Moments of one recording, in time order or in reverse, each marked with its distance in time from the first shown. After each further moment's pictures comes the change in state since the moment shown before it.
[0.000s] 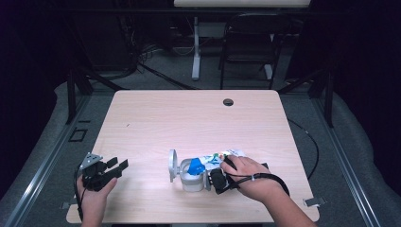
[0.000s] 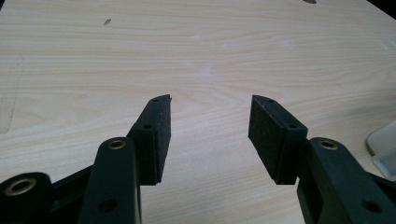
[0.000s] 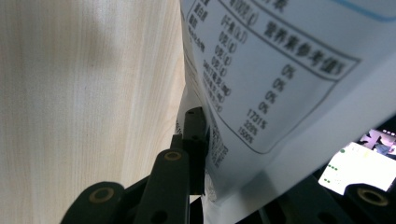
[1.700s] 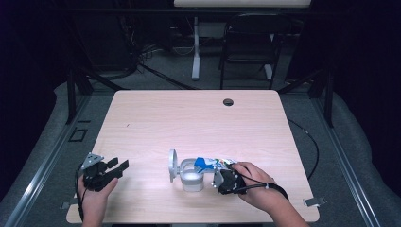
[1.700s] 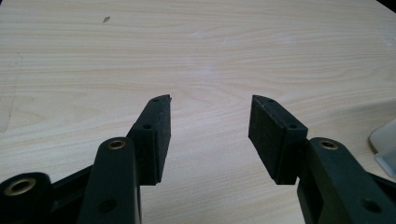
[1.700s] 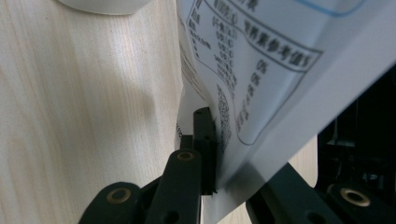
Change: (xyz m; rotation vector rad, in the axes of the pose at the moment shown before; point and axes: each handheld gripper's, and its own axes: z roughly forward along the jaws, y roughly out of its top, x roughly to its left) left arm -0.002 0.000 0.001 0.013 0.003 0.010; right arm 0.015 -0.022 0.001 -0.195 0.109 0.388
